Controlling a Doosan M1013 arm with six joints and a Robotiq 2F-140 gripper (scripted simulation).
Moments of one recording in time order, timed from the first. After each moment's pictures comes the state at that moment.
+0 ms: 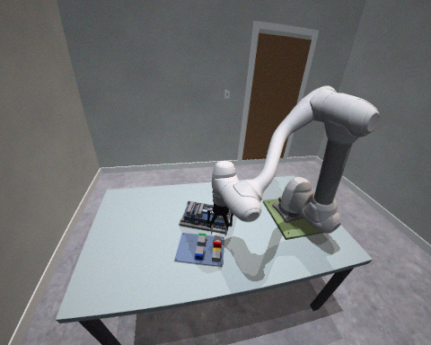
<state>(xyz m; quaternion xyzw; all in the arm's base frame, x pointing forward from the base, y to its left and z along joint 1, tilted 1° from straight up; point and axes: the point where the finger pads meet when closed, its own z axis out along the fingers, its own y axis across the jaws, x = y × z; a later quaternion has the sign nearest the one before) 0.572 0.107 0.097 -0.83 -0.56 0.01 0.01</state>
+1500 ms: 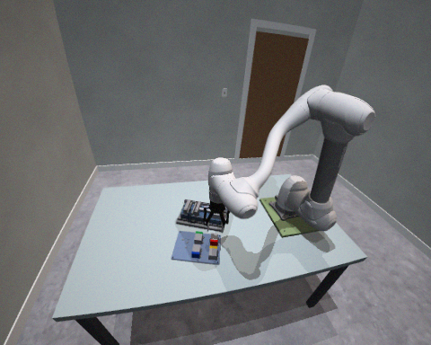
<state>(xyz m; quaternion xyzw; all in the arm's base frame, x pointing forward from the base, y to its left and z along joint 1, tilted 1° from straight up) 0.574 0.108 0.105 -0.83 -0.56 0.01 0.01</state>
